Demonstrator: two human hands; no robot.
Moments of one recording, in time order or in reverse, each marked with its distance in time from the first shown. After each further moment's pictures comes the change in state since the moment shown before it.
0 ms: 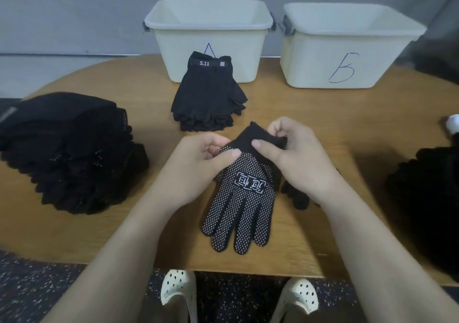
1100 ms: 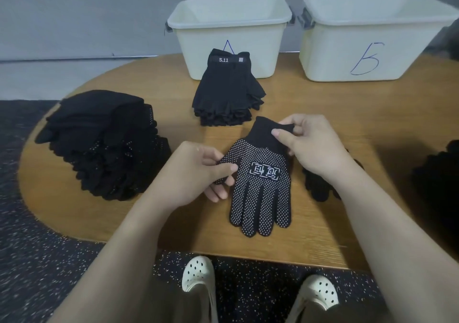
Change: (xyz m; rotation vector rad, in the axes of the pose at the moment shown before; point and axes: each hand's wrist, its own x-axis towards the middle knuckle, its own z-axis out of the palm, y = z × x) left_hand -0.028 -0.002 -0.024 0.041 -0.066 -0.189; right_hand 0.020 0.013 0.002 -0.033 -0.036 0.041
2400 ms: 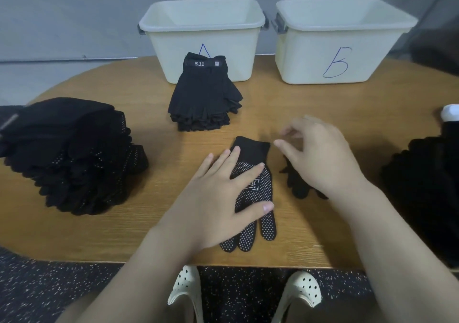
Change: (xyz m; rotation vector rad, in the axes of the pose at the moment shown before) left_hand -0.003 -0.005 0.058 0.894 -0.115 0.446; right_hand -0.030 0.004 -0.032 -0.627 0.197 -0.204
